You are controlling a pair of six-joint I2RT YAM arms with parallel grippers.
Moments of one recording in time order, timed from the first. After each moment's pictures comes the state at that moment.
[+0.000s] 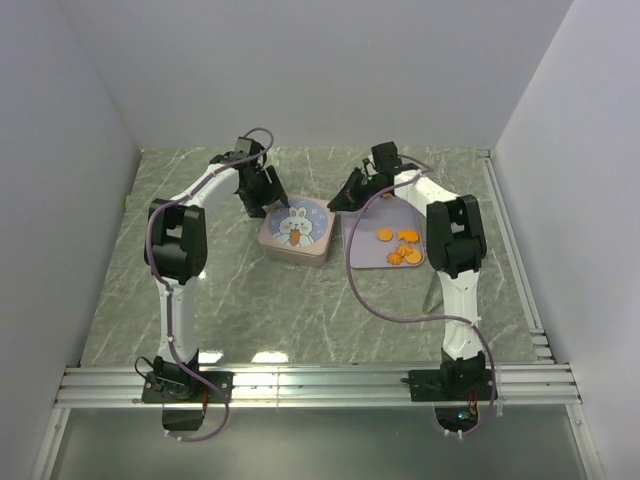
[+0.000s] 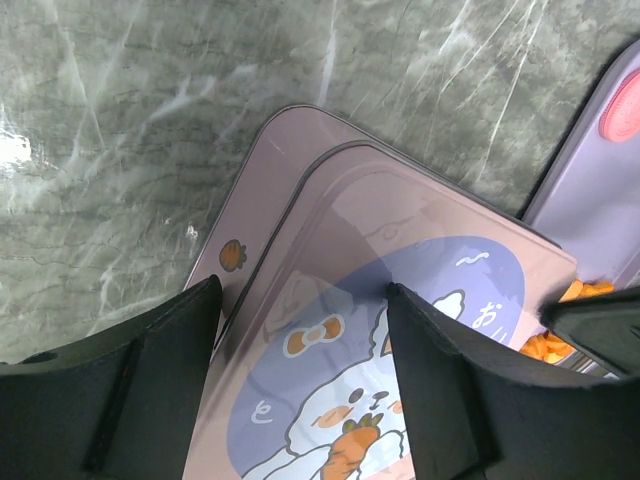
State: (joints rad) left arm -0.26 2.17 1.79 -0.70 0.21 -0.69; right arm 0.27 2.27 1.77 -0.46 -0.74 0.87
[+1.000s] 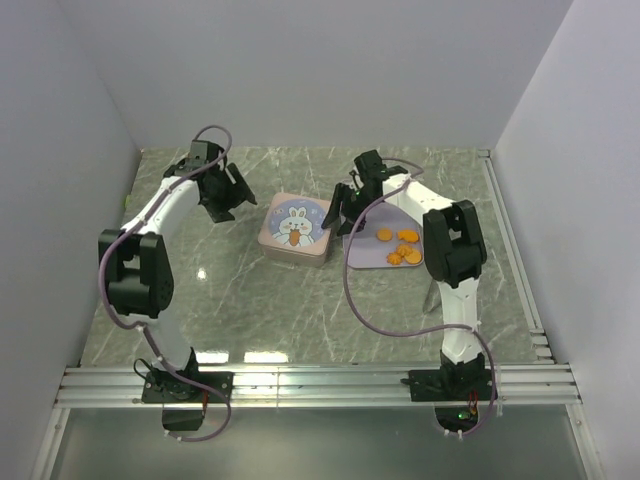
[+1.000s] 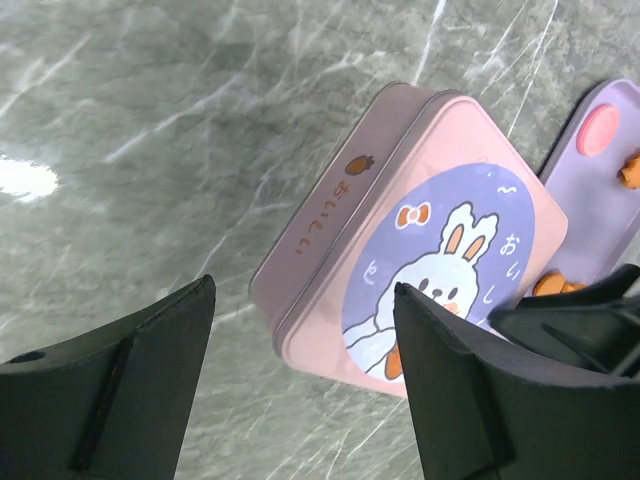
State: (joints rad) left arm -0.12 1.81 1.47 -0.66 0.15 -0.69; right arm 0.37 2.15 1.70 -0.68 -0.52 0.64
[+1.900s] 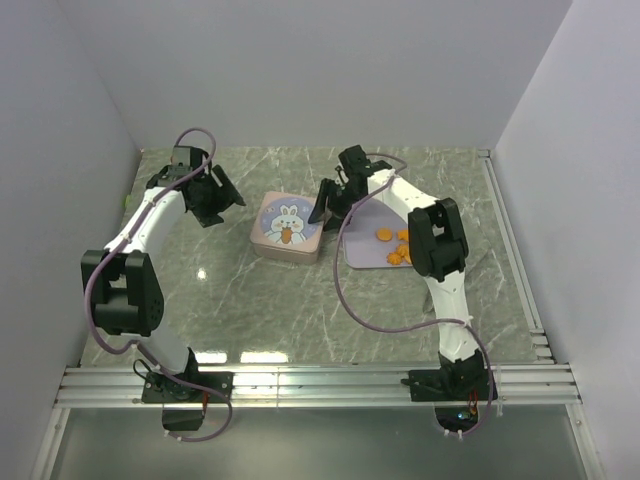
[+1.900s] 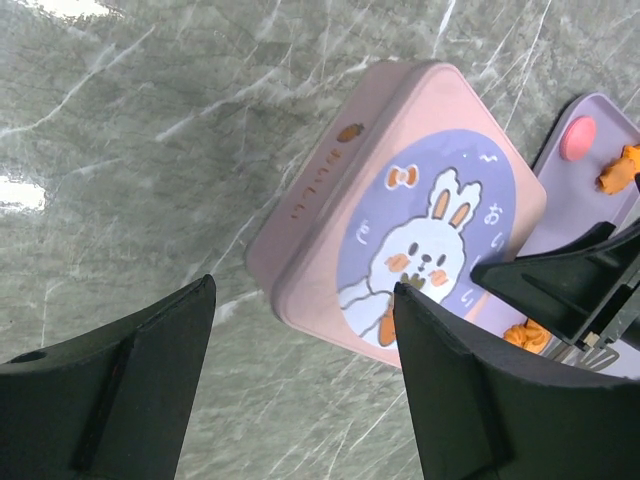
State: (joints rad) left arm -0.07 1.65 1.35 -0.63 0.16 -0.69; right arm 0.43 2.30 1.90 -0.73 -0.52 0.67
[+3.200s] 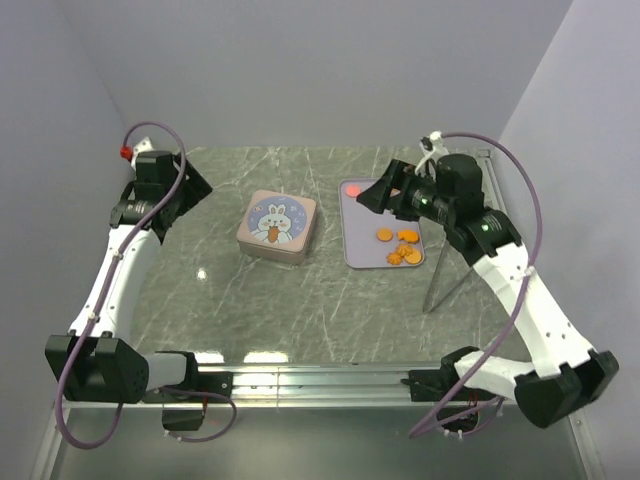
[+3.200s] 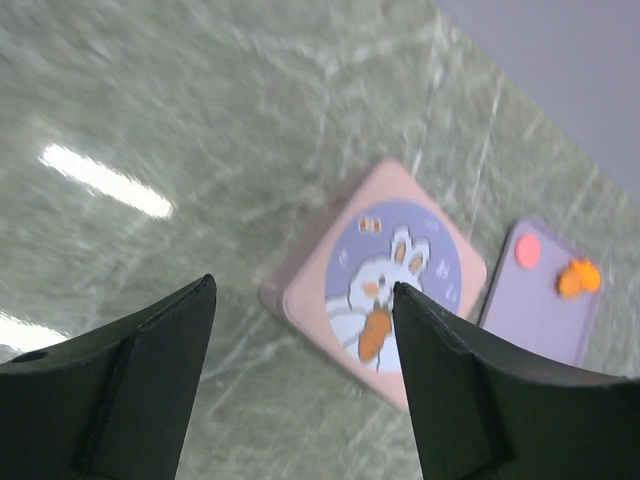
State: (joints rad) left arm -0.05 1.25 1.21 -0.57 -0.11 -0.67; right arm 0.38 1.19 1.32 -0.55 -0.31 0.60
